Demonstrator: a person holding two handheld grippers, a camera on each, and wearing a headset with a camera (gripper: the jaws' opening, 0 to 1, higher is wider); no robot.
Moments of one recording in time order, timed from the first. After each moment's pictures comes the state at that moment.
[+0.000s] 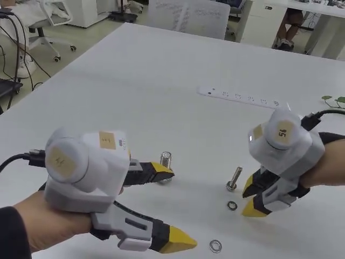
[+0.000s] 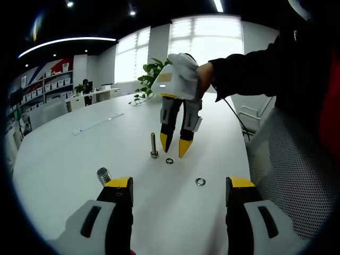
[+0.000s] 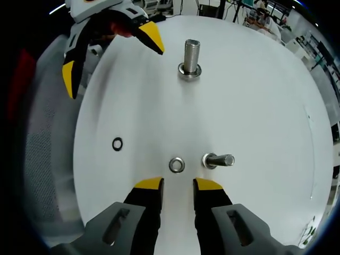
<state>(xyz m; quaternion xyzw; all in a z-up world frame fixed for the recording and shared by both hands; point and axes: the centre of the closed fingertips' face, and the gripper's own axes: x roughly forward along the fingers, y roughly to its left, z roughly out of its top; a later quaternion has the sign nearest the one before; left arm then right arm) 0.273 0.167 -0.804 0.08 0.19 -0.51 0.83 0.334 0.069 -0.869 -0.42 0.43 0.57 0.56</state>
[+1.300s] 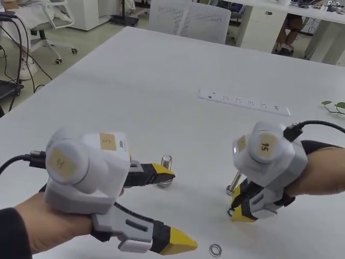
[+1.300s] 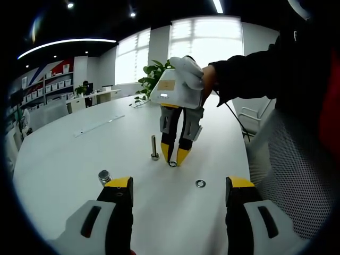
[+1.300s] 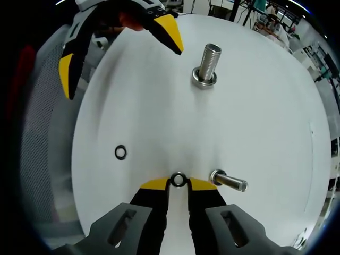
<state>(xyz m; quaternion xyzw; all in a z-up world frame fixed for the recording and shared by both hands) 0.274 0.166 -0.799 0.08 0.19 -0.51 0.83 0.325 0.085 -0.874 -0.45 0.41 0.58 0.55</state>
